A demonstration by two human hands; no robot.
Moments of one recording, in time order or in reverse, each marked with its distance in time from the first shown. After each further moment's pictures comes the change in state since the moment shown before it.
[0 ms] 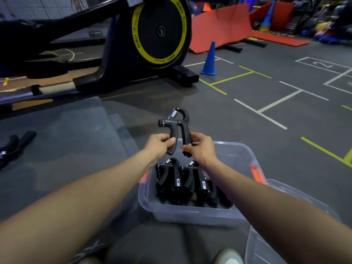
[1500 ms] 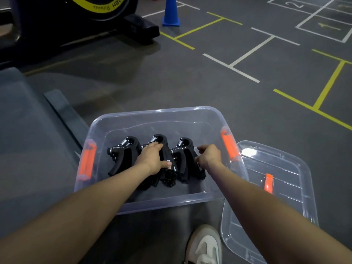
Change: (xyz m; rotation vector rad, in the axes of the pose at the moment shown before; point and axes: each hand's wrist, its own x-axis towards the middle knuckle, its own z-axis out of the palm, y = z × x) left_hand 0.035 -0.110 0.121 0.955 -0.359 0.050; right_hand 0.027 0.185 -0.084 -0.239 0.174 0.544
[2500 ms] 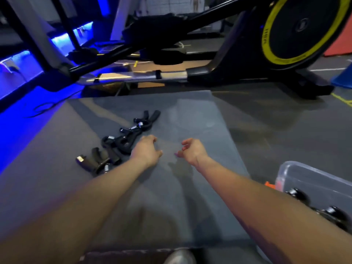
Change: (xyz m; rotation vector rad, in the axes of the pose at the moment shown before) left_hand -0.257 -0.343 -0.224 -0.237 0.641 -0.662; right_hand -0.257 -0.266 0.377 -0.172 -0.680 -0.664
